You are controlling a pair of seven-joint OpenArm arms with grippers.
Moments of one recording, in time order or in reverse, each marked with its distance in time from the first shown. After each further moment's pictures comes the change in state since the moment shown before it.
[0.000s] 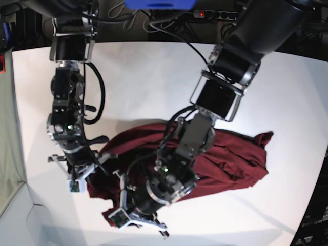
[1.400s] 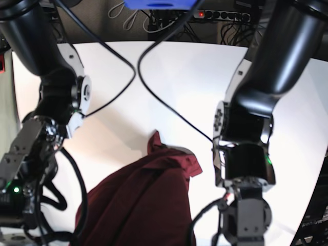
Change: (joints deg) left arm -26.9 0.6 -19.2 14.3 -0.2 4.4 -4.4; right arm 35.7 0.0 -3.4 22.3 0.0 0.0 -0.7
